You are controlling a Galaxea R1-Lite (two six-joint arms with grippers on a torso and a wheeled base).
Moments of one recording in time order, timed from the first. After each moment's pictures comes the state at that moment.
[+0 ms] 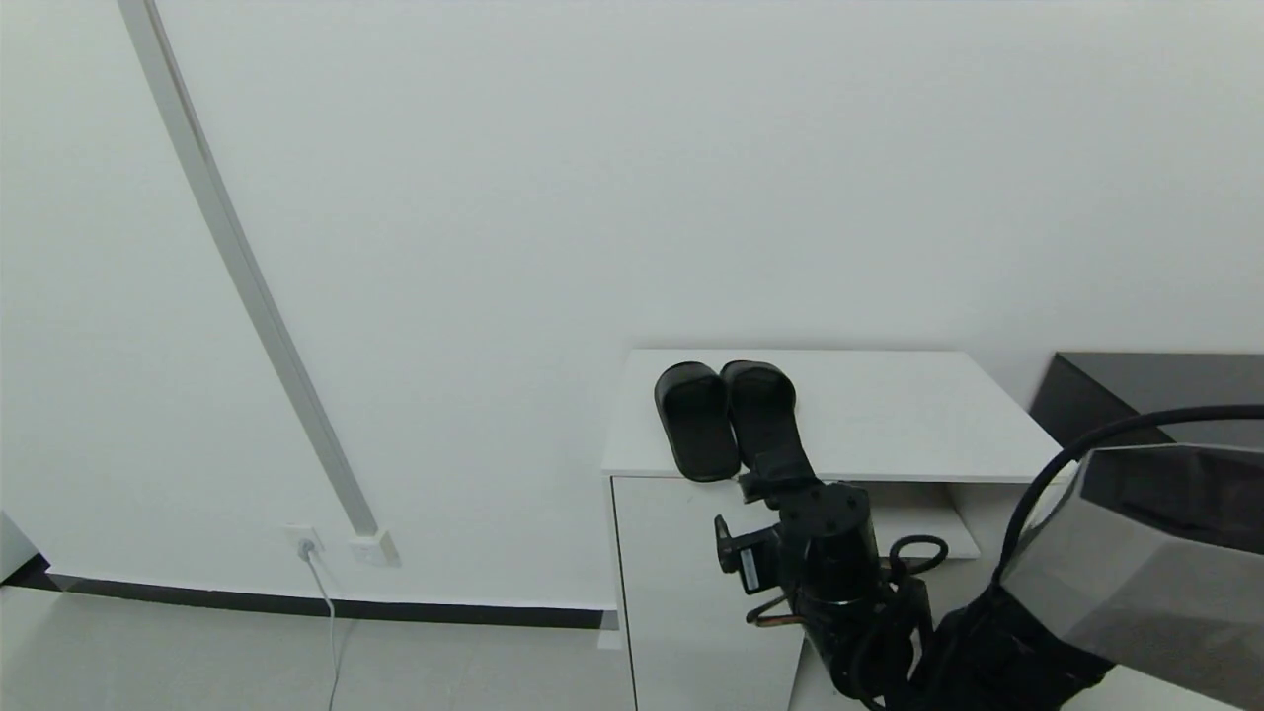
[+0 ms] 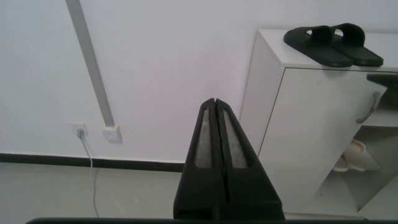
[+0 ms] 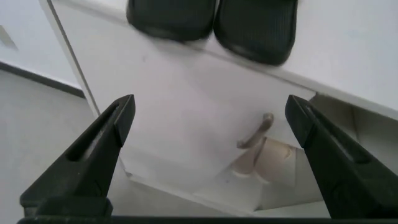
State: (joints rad) left arm 0.00 0.00 0.00 0.00 0.05 -0.02; right arm 0.83 2.15 -0.80 -1.05 -0.62 0.04
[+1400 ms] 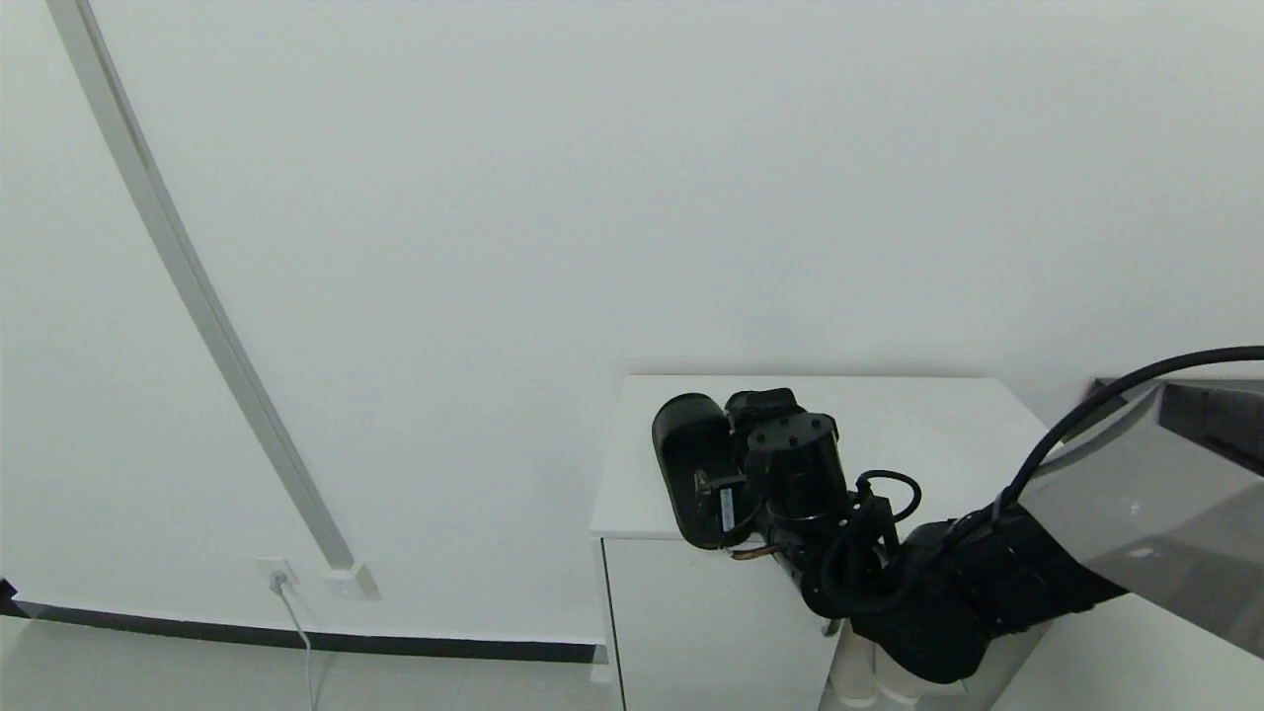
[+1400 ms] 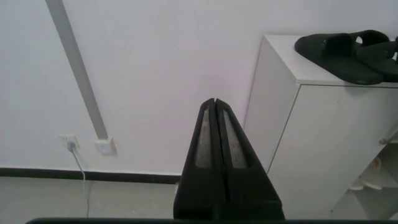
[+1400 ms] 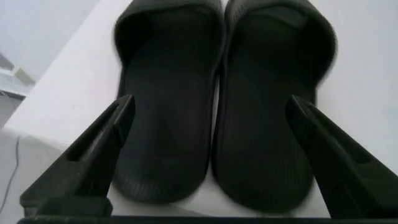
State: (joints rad) left arm 0.00 0.00 0.00 0.00 0.05 -0.01; right arm 0.79 2.13 -1.04 -0.74 -0.56 0.19
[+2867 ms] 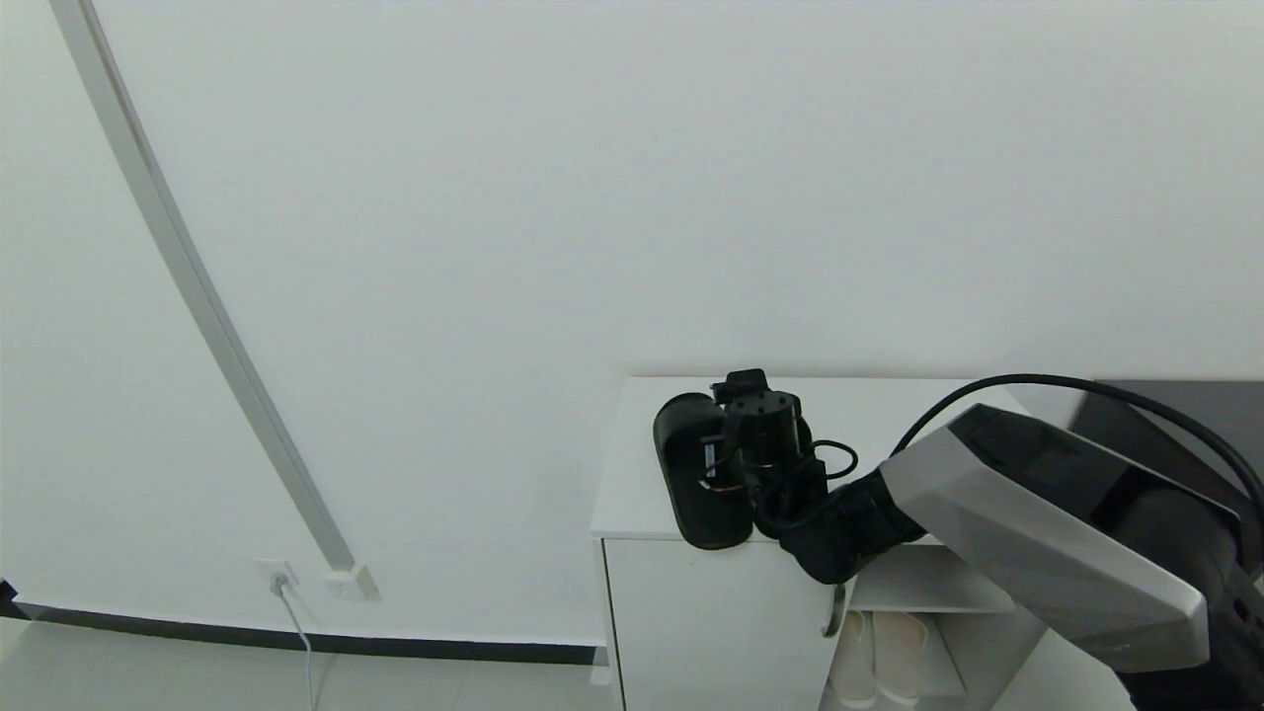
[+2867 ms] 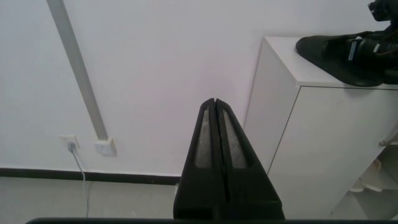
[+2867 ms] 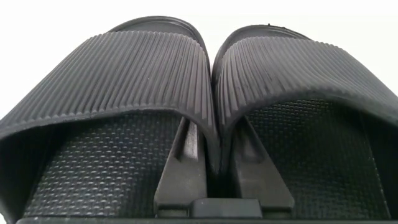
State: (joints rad) left arm 0.00 0.00 0.00 0.00 0.05 -0.02; right arm 0.64 2.47 -1.49 -0.77 -0.49 0.09
